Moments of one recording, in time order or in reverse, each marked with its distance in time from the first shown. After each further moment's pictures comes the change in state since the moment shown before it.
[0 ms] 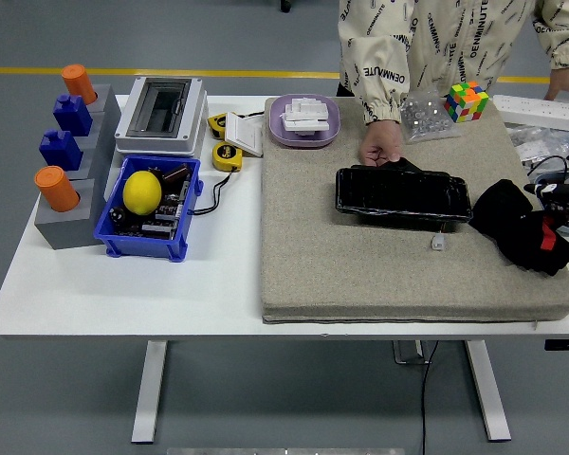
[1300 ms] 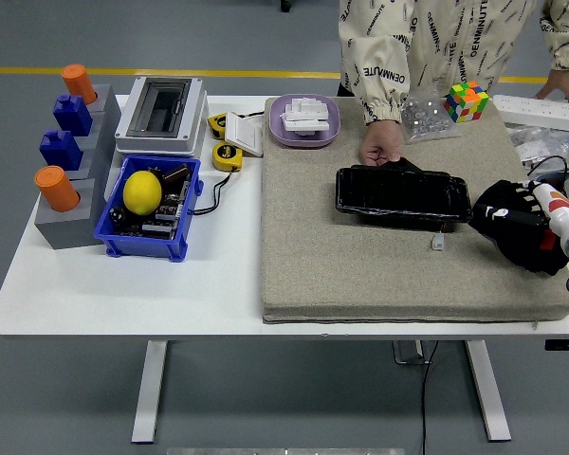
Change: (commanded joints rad) left arm 0.001 -0.004 0.014 -0.001 -0.009 -0.001 0.000; right arm -0.071 0.055 -0.113 -0.042 0.059 -0.119 0.155
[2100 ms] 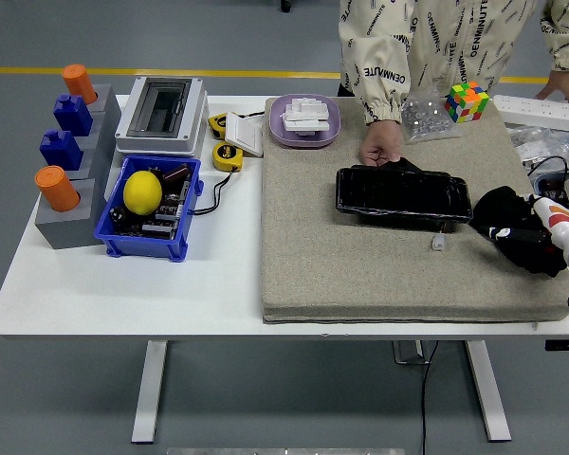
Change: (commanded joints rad) left arm 0.000 -0.001 0.018 0.000 -0.009 -0.001 0.000; right arm 0.014 -0.044 -0.119 -0.072 -0.024 -0.044 0.054
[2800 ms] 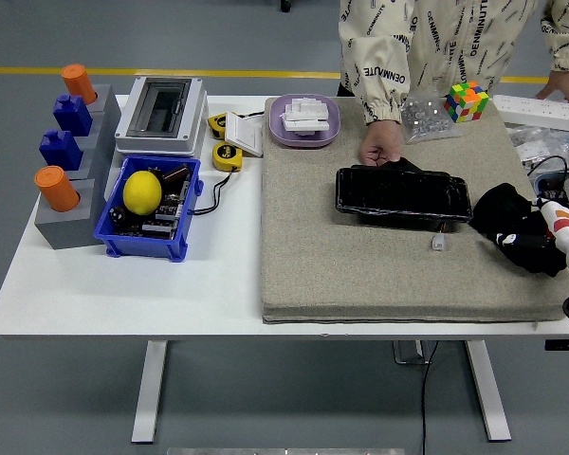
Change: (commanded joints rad) left arm -0.007 -0.002 -0.002 -0.001 0.000 -0.001 0.000; right arm 0.003 0.039 -0.016 -0.093 -0.002 -0.099 0.033
